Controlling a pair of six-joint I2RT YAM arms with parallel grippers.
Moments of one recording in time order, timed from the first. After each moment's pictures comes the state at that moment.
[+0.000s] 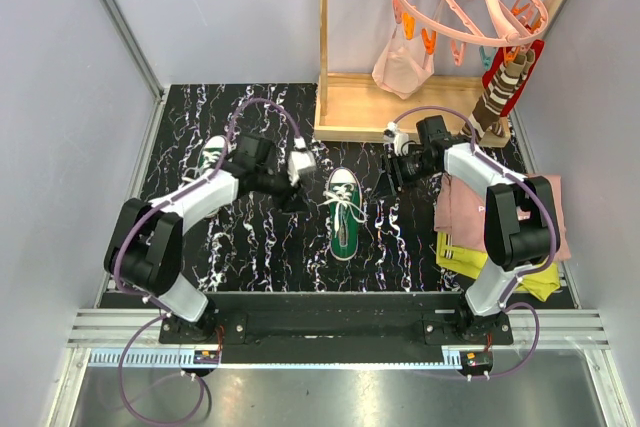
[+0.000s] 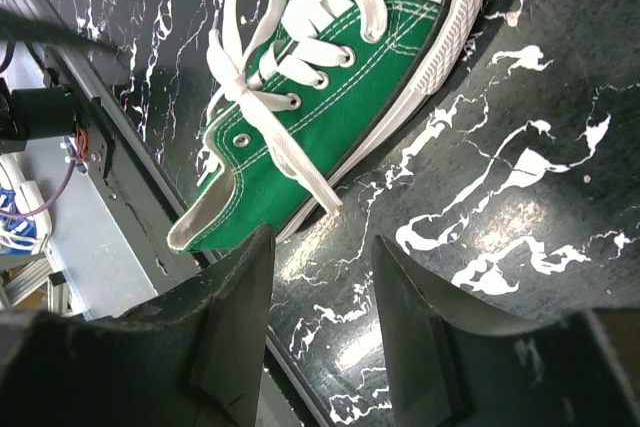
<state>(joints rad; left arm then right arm) -0.38 1.58 0.99 -0.33 0.81 0.52 0.22 1.74 1.19 -0.62 -0.80 -0.07</state>
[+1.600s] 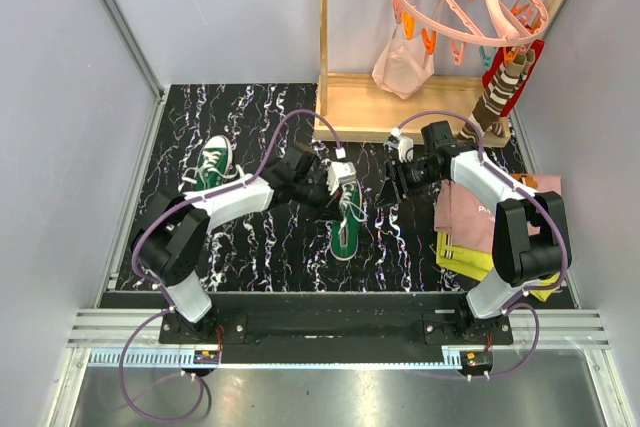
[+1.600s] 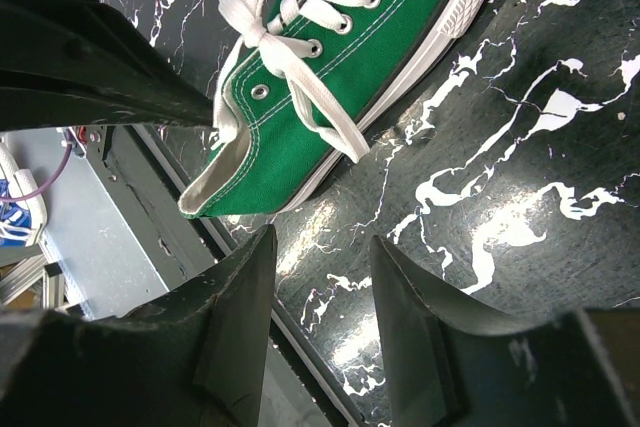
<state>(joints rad) -0.66 1.69 1.04 -0.22 0.73 0.28 0.22 1.63 1.12 -0.66 -0.79 -0.08</state>
